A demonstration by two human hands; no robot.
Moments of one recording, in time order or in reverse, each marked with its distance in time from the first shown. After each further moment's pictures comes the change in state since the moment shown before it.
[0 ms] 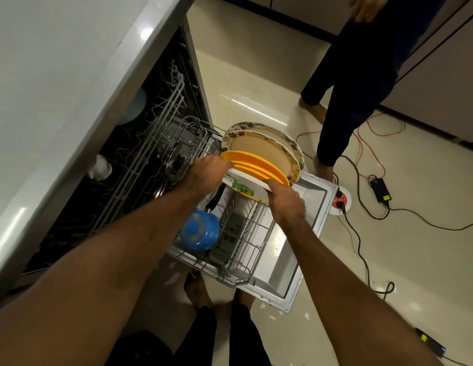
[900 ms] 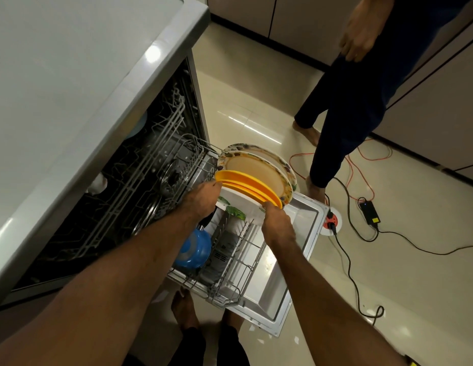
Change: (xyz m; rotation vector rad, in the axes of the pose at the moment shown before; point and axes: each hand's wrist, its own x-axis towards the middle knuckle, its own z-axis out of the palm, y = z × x) left_hand 0.013 -0.006 0.052 -0.221 -0.133 -0.154; right_hand 0.001 0.000 0.005 0.059 -0.072 0.094
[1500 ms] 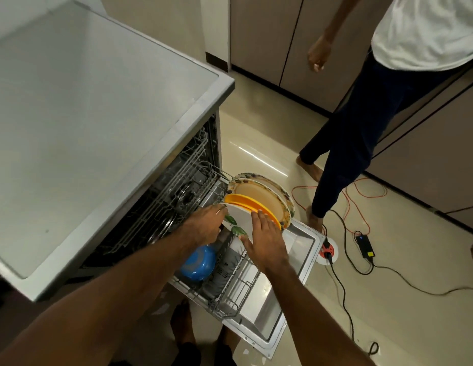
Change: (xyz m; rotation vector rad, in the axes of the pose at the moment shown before) left_hand -0.096 0.016 -0.063 0.089 -0.014 0.088; right_hand -0.062 -0.043 -0.051 -0.216 0.040 -0.326
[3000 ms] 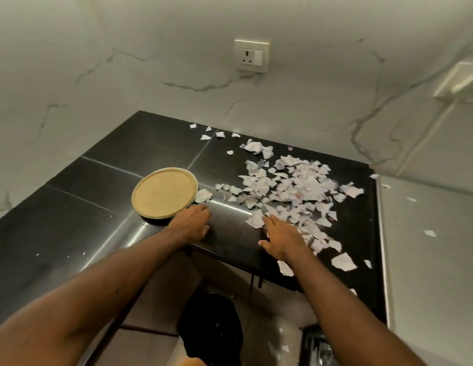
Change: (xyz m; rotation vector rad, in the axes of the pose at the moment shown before) left_hand -0.799 -0.200 0.081 -0.433 0.329 -1.398; right_hand -0.236 -0.688 0.017 -0.560 -0.339 -1.342
